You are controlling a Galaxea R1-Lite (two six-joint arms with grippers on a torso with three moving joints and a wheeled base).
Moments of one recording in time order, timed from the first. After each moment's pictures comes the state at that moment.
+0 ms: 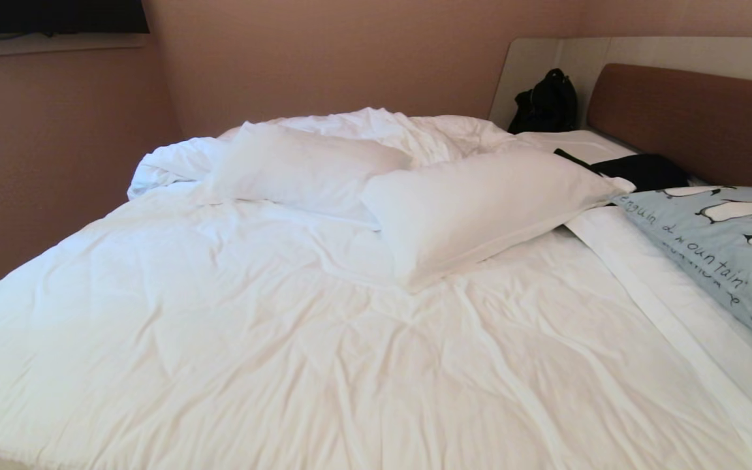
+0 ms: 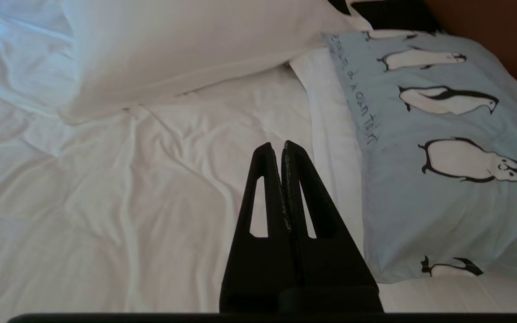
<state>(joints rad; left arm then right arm) 0.00 0.00 0.00 0.00 0.00 0.00 -0.02 0.78 -0.69 -0.02 -0.05 -0.14</state>
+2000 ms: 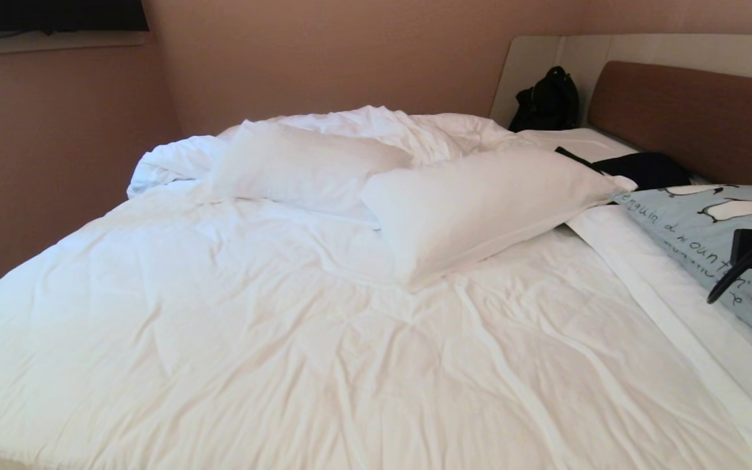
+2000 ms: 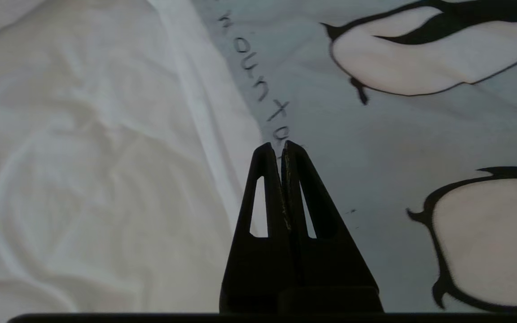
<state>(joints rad) 0.00 0.00 0.00 0.00 0.00 0.00 -0.35 1.74 -1.12 -0.25 -0.16 -0.07</state>
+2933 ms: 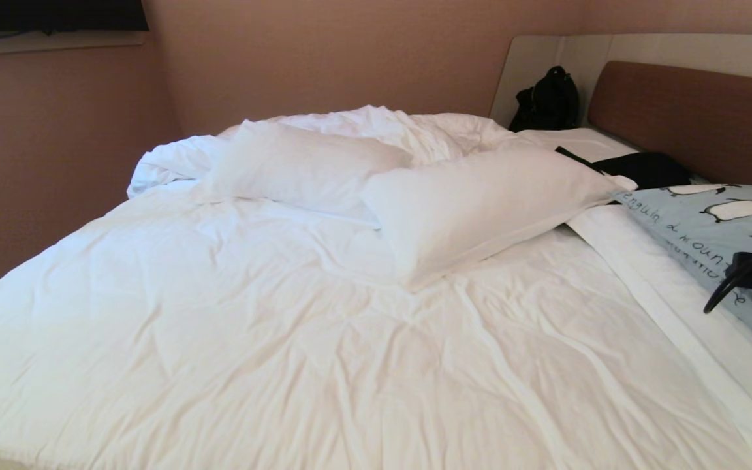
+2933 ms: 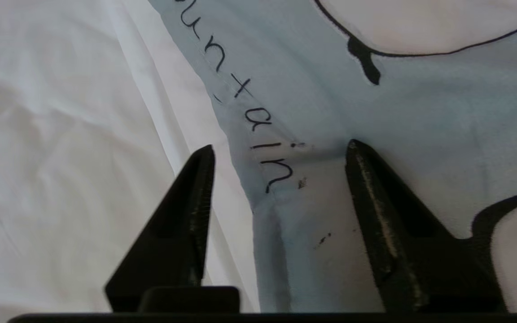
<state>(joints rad) 0.00 0.00 0.00 0.00 0.00 0.00 -0.43 1.88 -1.16 -0.25 -0.15 -0.06</state>
